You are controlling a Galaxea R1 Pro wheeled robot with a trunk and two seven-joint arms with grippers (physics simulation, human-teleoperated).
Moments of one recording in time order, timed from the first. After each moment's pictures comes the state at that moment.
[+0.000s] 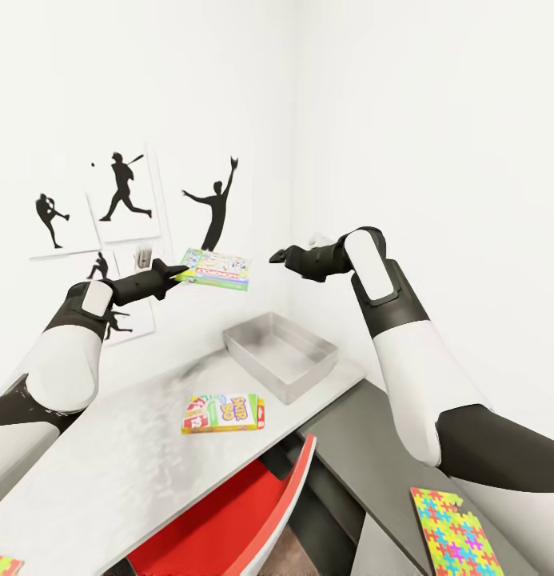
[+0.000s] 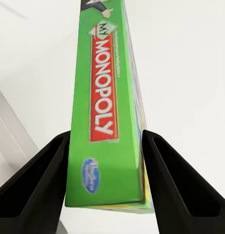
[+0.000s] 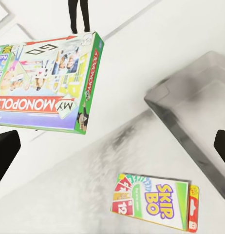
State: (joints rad) left arm -1.36 0.09 0.78 -0.48 0.08 0.87 -0.58; right arm -1.30 0.17 0.11 -0.96 -0.91 1.03 -0.40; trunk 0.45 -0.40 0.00
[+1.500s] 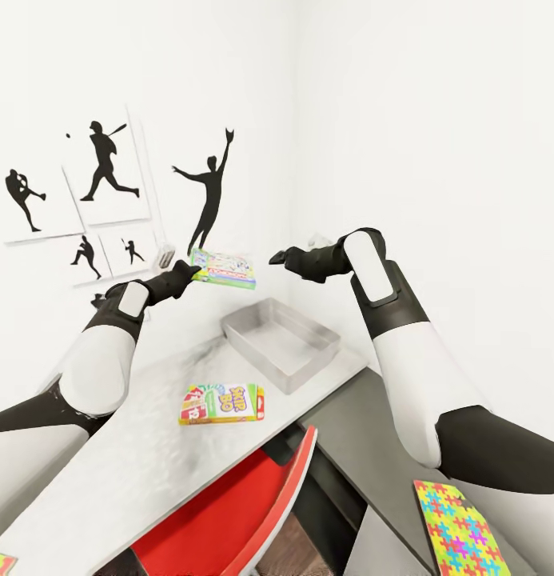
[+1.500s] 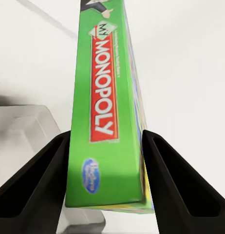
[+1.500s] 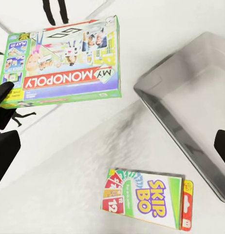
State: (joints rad) left arm -1.36 -0.04 0.78 -0.46 0.08 0.55 -0.35; right arm -1.30 0.17 0.11 -0.96 -0.90 1.04 -0.40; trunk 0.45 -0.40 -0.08
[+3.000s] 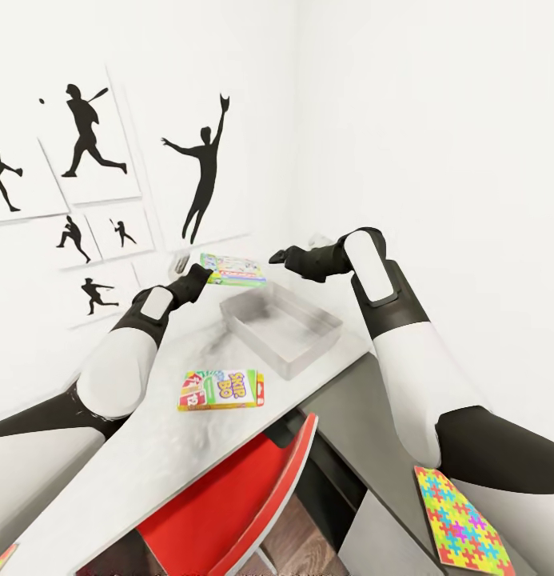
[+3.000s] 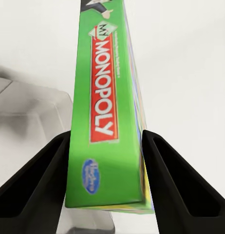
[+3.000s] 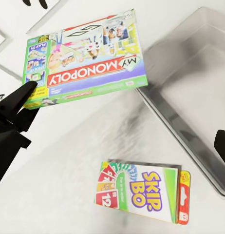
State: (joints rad) left arm -1.35 -0.11 0.80 -0.40 0.16 0.38 -0.22; right arm -1.30 0.17 0.11 -0.97 -0.90 1.04 -0.40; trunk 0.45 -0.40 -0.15
